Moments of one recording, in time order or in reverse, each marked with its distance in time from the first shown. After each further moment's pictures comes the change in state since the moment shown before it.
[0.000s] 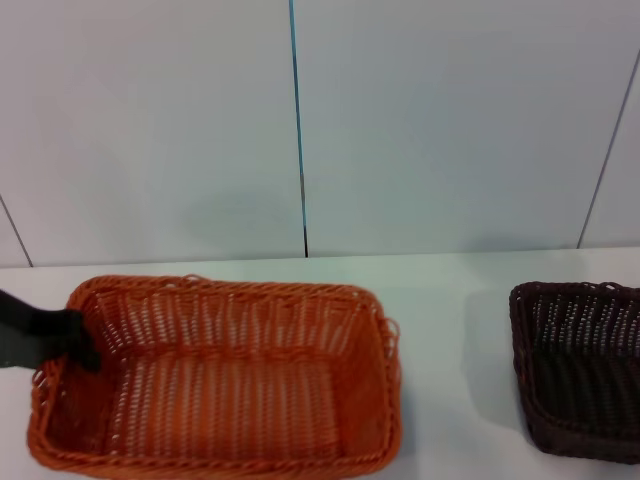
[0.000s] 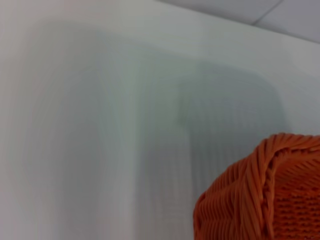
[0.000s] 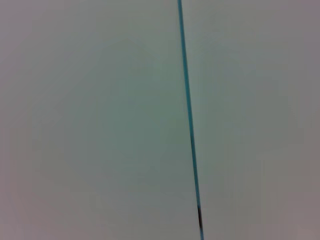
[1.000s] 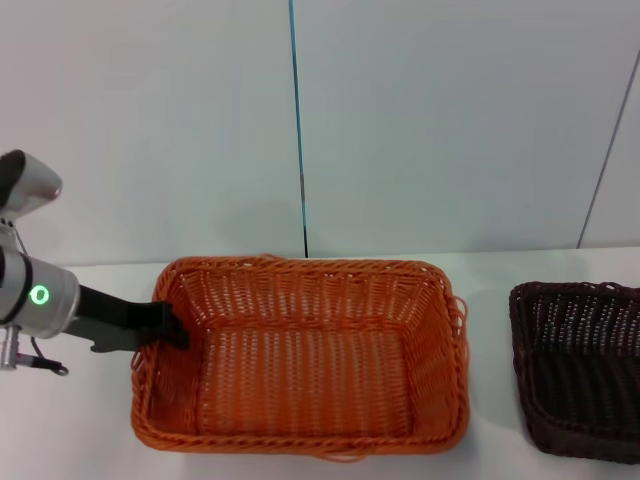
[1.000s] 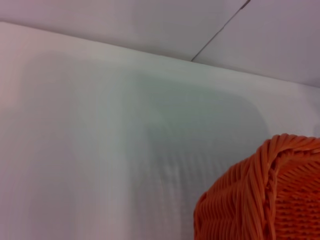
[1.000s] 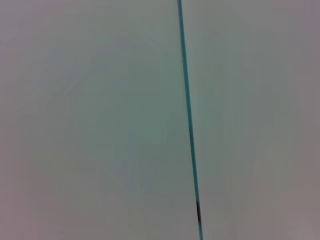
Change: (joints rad) left arm -0.039 -0.086 0.000 0.194 -0.118 0.316 0.151; right arm -0.003 -0.002 -0.005 -0.003 0.000 0.007 0.000
